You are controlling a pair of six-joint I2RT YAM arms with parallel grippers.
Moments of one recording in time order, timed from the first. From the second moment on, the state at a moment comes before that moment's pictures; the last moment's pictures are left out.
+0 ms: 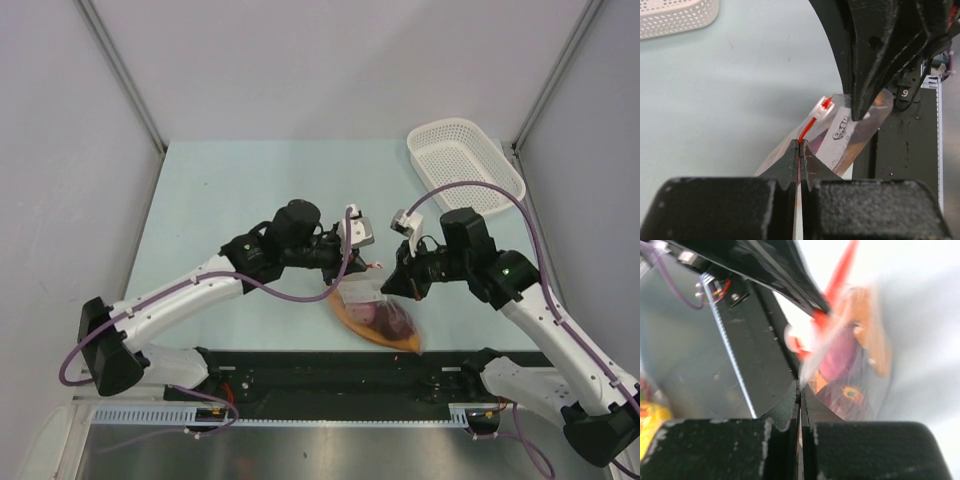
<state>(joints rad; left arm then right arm) -0.92 1.31 1.16 -0.32 0.44 0.22 0.56 0.95 1.02 -0.77 -0.68 -0.02</state>
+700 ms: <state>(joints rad) -0.92 1.26 1.22 -0.48 0.49 0.06 0.57 0.84 0.87 -0.43 -0.59 0.28</state>
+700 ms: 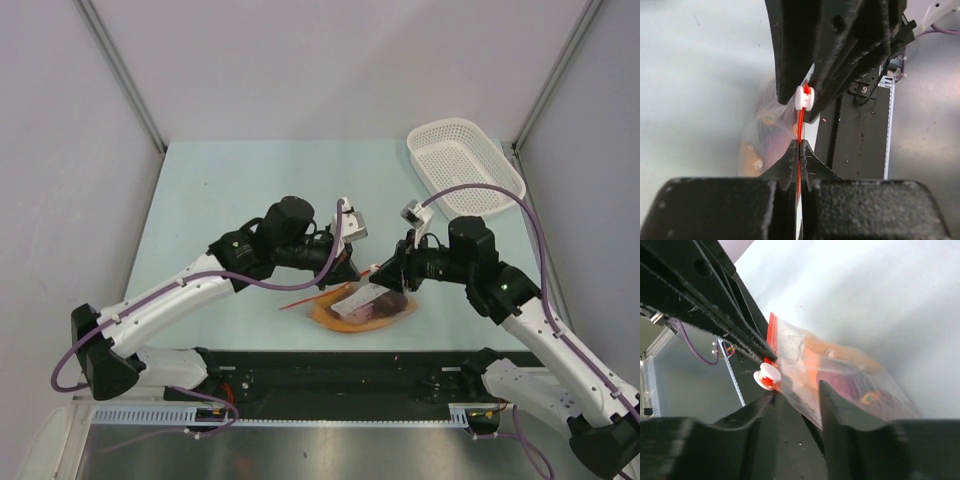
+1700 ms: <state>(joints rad) -0.90 1.31 1.24 -0.35 0.59 0.00 0.54 0.92 0.91 -0.44 -0.77 0.32</state>
